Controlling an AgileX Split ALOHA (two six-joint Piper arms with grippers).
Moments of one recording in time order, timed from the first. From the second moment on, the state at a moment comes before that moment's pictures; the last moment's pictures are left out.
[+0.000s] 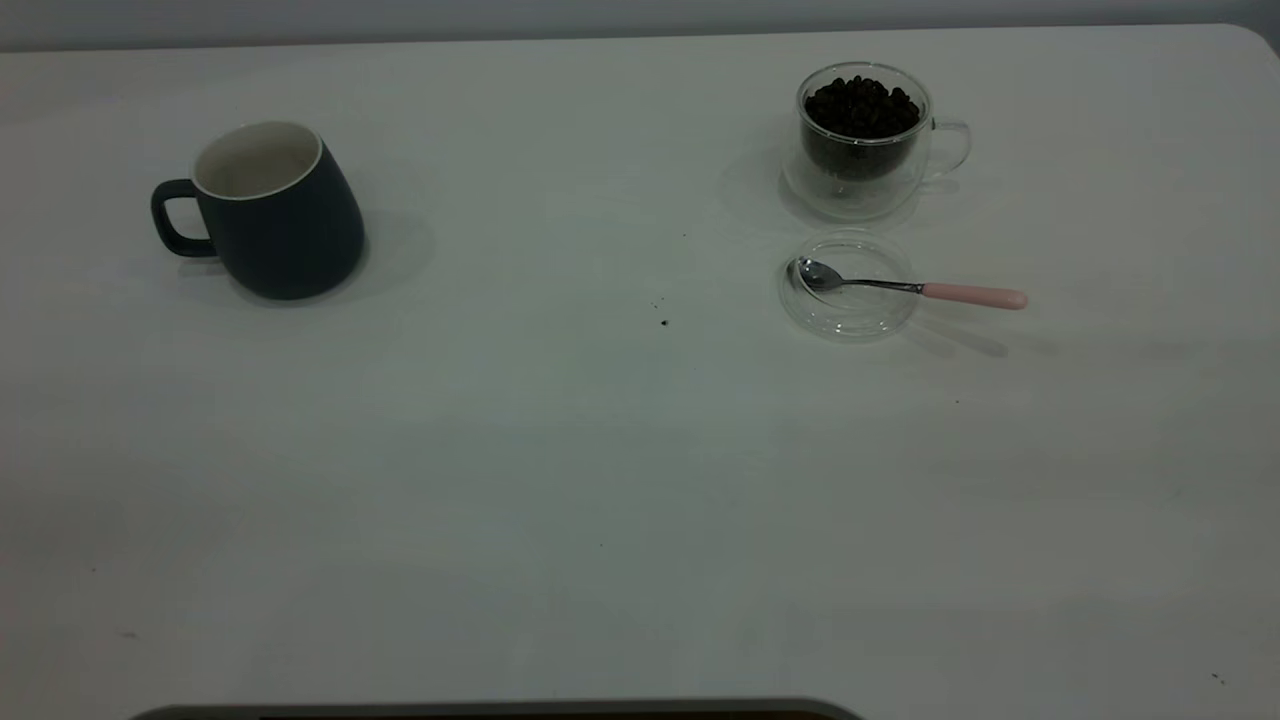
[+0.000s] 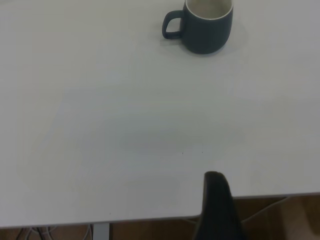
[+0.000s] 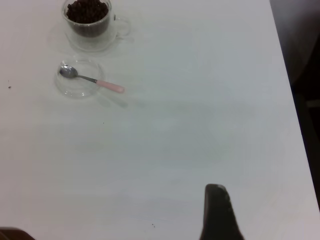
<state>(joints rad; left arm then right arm) -0.01 -0.02 -0.49 -0.04 1.13 0.02 0.00 0.03 -0.47 0.01 1.13 -0.04</state>
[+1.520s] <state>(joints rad) -0.01 0.03 -0.53 -0.02 1.13 0.01 0.00 0.03 -0.47 0.01 1.13 -0.04</state>
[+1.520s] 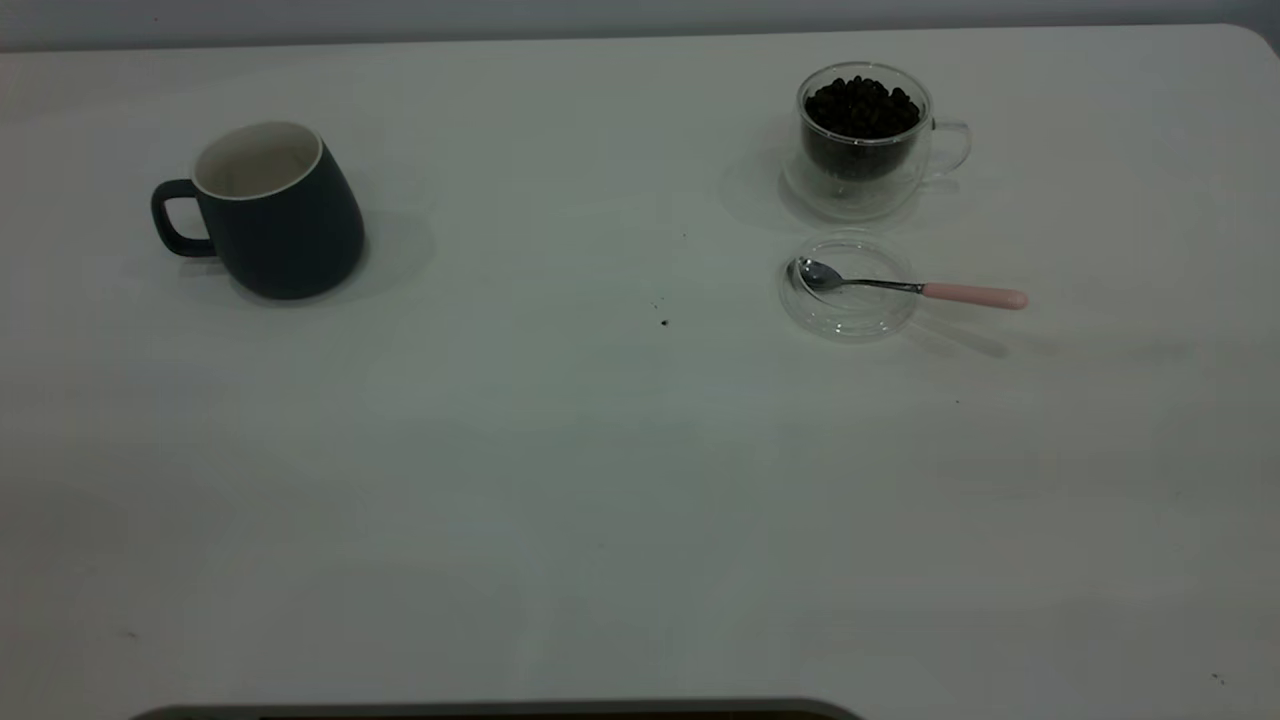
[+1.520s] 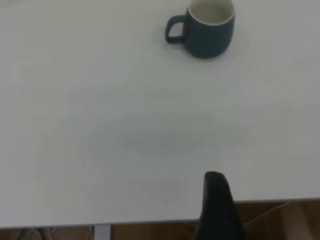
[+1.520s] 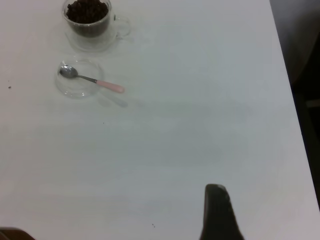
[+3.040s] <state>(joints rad) -0.01 1.78 -1.06 0.28 0.56 0.68 0.00 0.03 -0.47 0.01 1.13 -0.04</state>
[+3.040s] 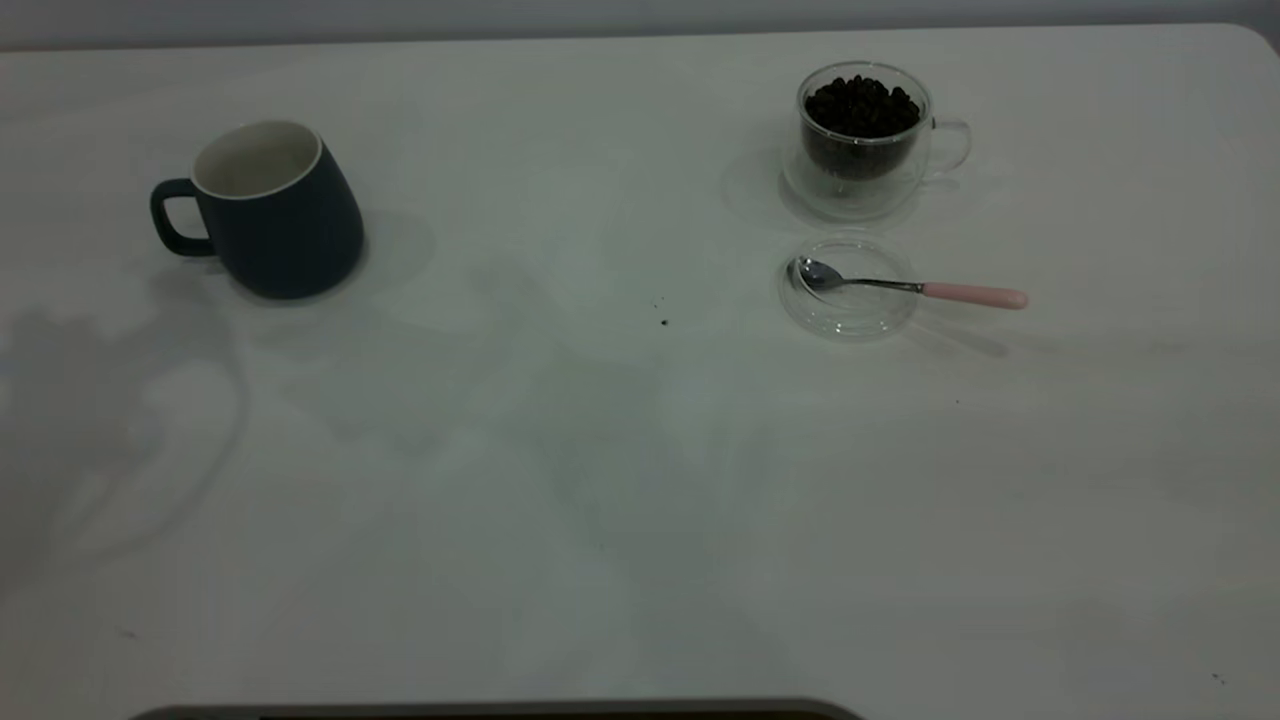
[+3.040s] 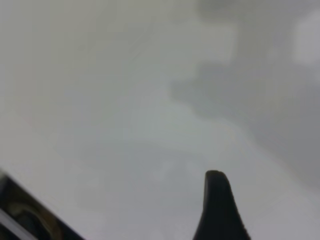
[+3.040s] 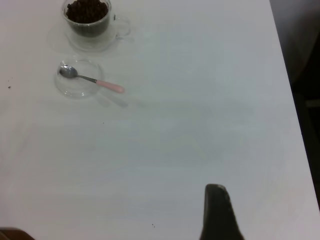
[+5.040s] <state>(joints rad) -0.46 2.25 -1.24 0.64 -0.04 0.61 0.00 0.03 -0.47 0.01 1.13 -0.04</state>
